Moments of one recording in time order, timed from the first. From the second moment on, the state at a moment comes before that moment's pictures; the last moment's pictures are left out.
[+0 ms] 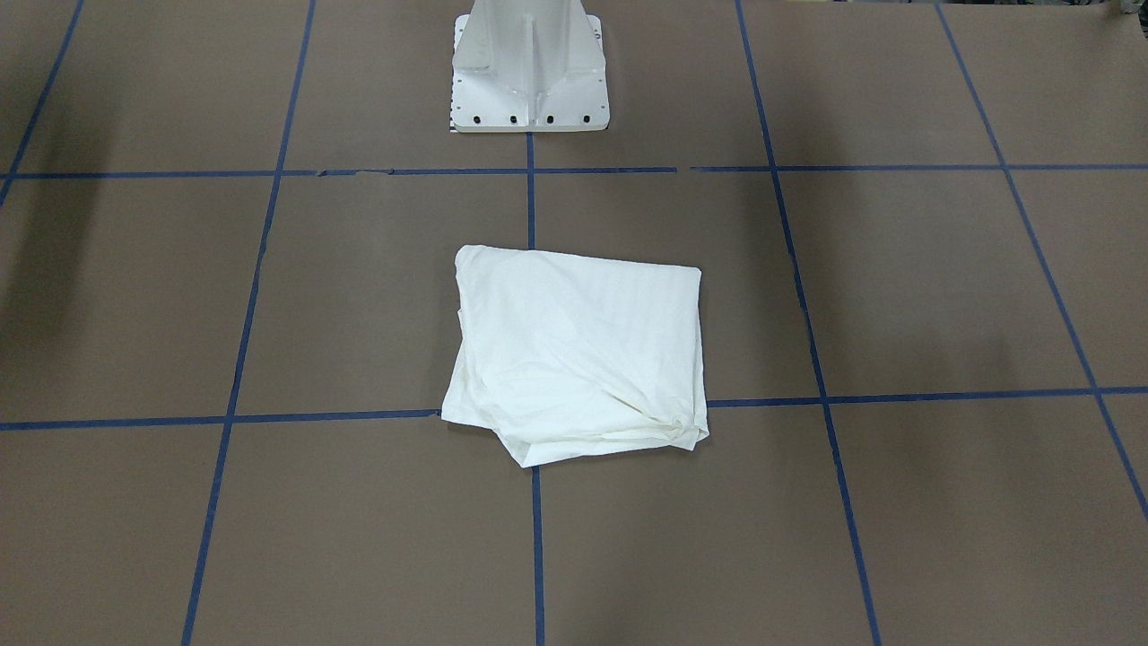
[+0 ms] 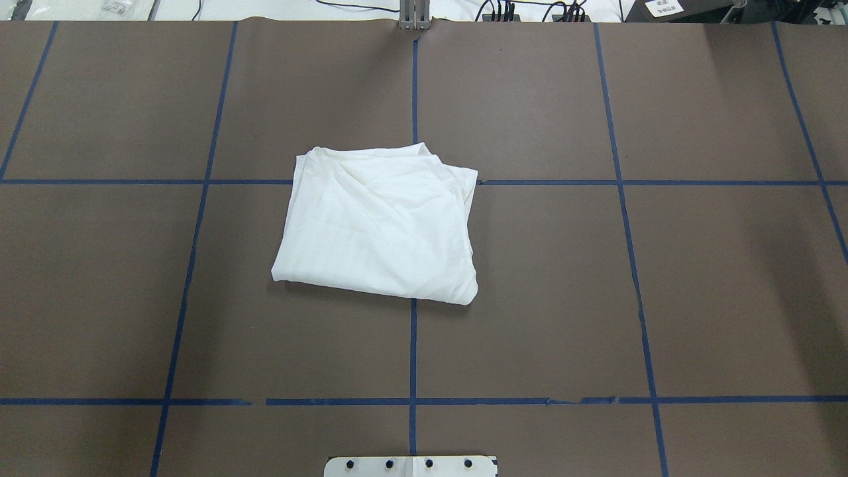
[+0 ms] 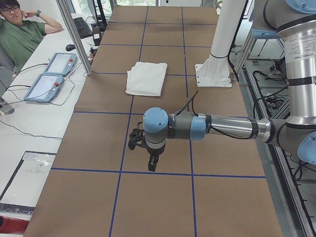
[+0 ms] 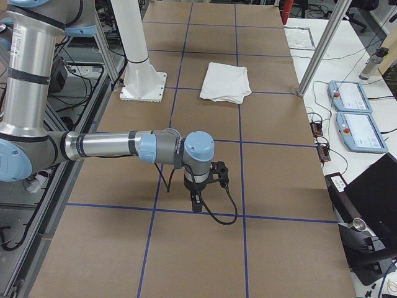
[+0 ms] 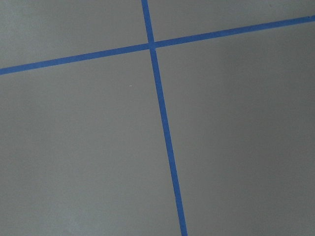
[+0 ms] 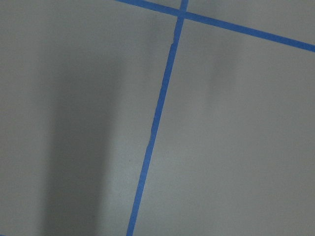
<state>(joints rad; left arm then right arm) -1.58 -1.36 -1.88 -1.51 -2.36 0.16 1.56 -1.80 1.90 -1.73 2.27 -0.26</state>
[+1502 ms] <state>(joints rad) -1.58 -1.34 -1.88 -1.51 -2.35 0.16 1.56 -1.81 1.90 -1.73 2.27 -0.26</state>
